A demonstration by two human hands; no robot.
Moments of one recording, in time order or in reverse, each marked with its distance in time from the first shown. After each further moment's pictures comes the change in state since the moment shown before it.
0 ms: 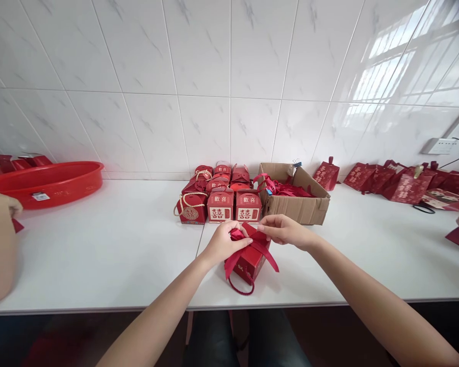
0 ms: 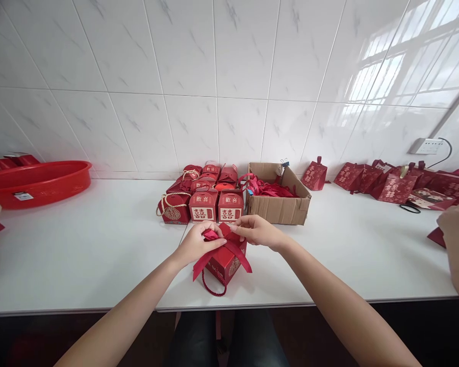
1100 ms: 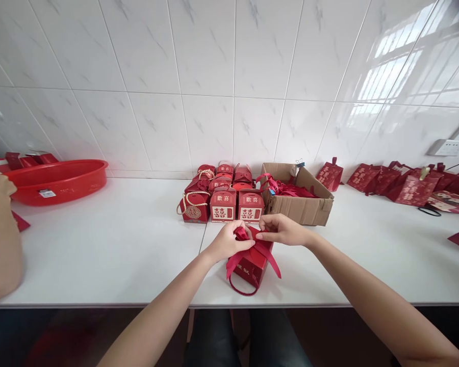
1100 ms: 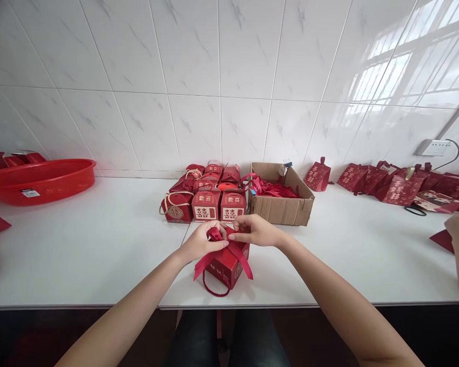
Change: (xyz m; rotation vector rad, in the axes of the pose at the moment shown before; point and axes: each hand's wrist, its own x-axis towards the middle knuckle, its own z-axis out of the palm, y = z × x) left_hand 0.003 -0.005 0.002 -0.159 -0.152 -0.022; right_hand 0.014 0.008 -0.005 -0.340 -0.074 -0.307
